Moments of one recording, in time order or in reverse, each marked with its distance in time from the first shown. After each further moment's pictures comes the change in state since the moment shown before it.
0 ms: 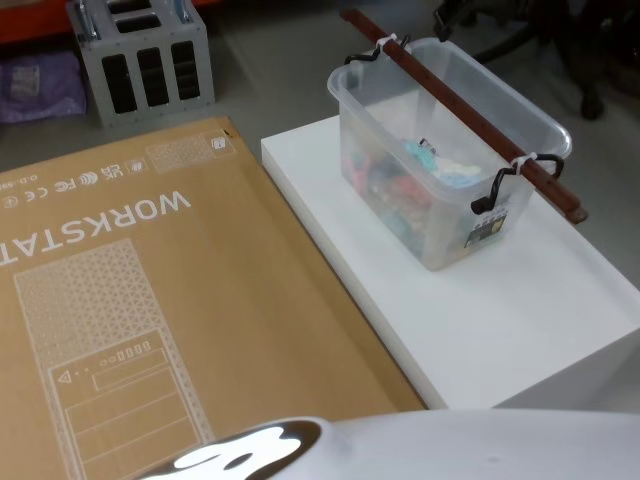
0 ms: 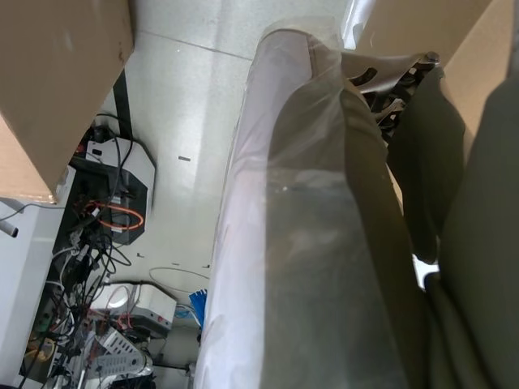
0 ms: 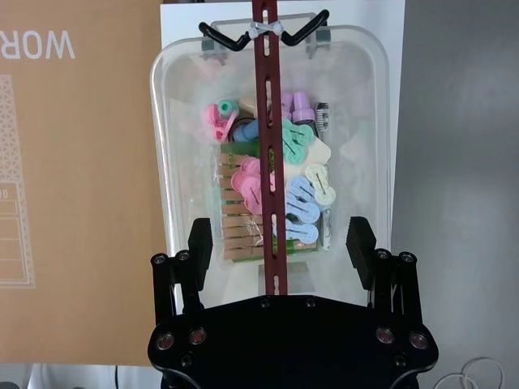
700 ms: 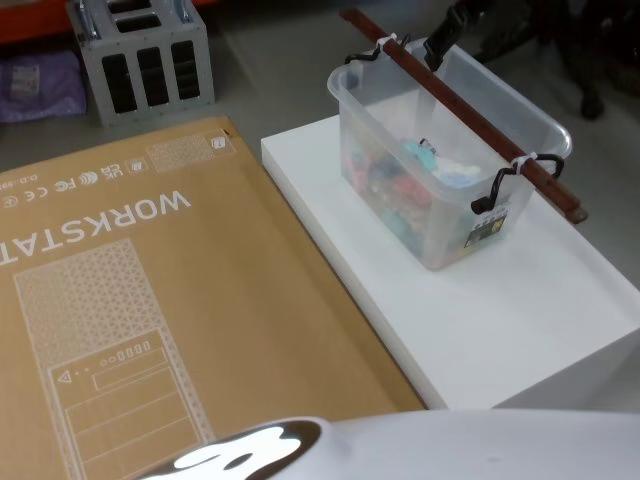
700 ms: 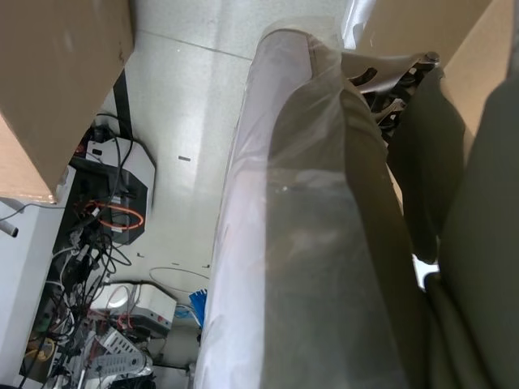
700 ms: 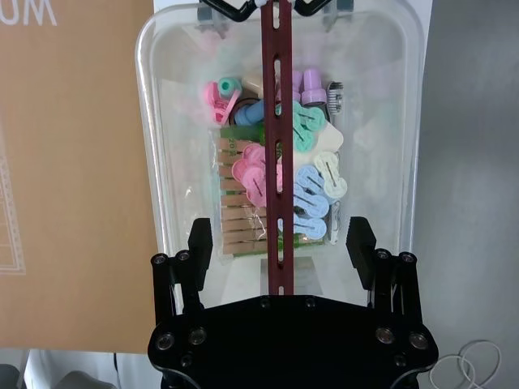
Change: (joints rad) left arm 0.000 0.000 0.000 0.000 0.000 0.000 0.000; right arm 0.001 -0.065 -0.040 0.102 -0.006 -0.048 0.023
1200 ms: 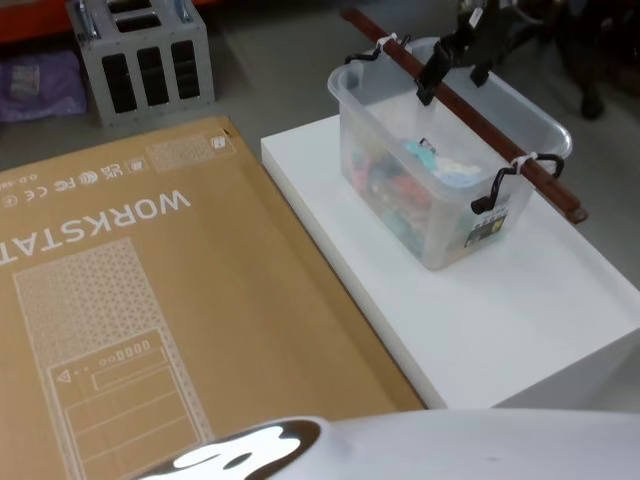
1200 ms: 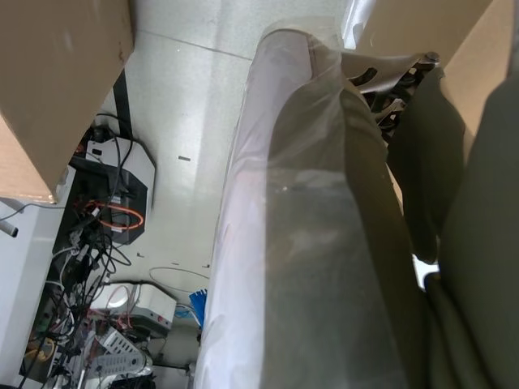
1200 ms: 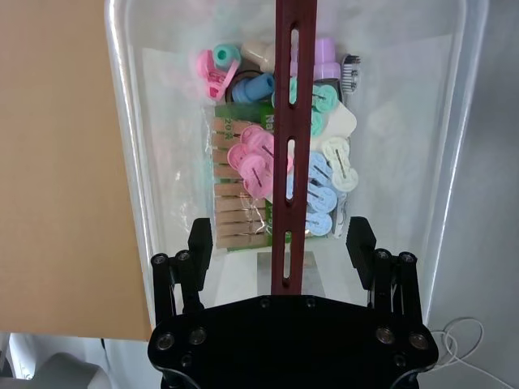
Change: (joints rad) left arm 0.000 0.000 0.000 0.000 0.000 0.000 0.000; right arm 0.014 -0.075 -0.074 0.111 -0.015 -0.060 0.024
